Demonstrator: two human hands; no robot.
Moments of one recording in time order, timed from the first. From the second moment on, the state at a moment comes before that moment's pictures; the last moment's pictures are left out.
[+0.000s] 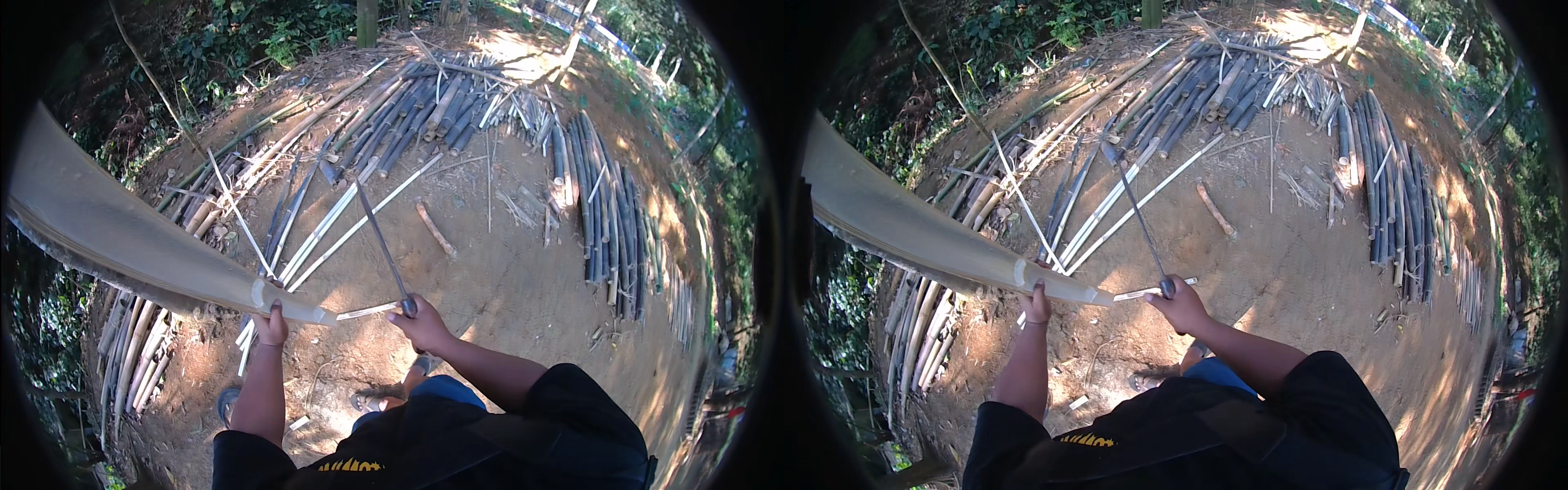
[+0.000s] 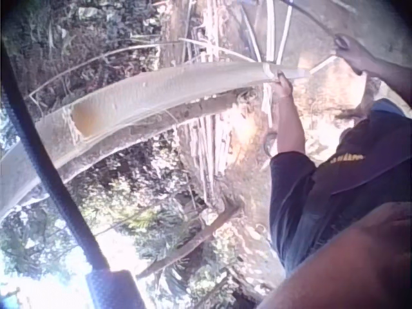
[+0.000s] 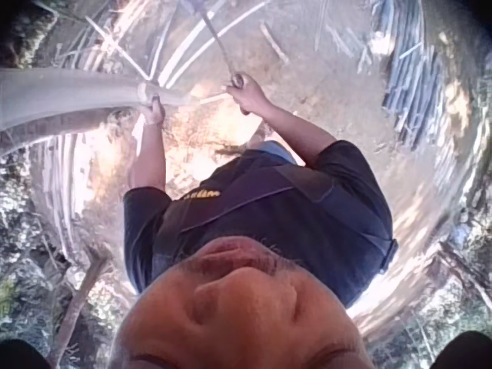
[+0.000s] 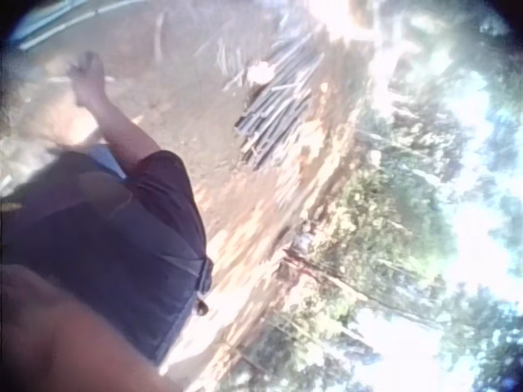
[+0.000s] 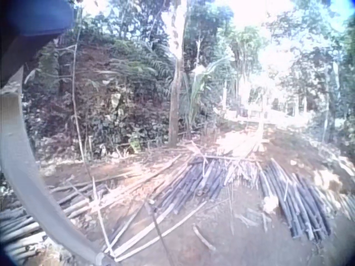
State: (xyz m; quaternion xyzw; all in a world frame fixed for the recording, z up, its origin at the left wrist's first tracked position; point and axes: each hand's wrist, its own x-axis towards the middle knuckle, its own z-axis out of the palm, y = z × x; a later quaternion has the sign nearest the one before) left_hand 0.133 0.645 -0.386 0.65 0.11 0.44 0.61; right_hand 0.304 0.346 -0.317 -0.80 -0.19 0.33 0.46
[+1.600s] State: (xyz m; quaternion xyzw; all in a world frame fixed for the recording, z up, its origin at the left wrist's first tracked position) left_hand 0.073 0.465 0.036 0.63 0.11 0.71 0.30; right_hand 0.296 0.426 -0.169 -0.47 -0.43 0.40 0.65
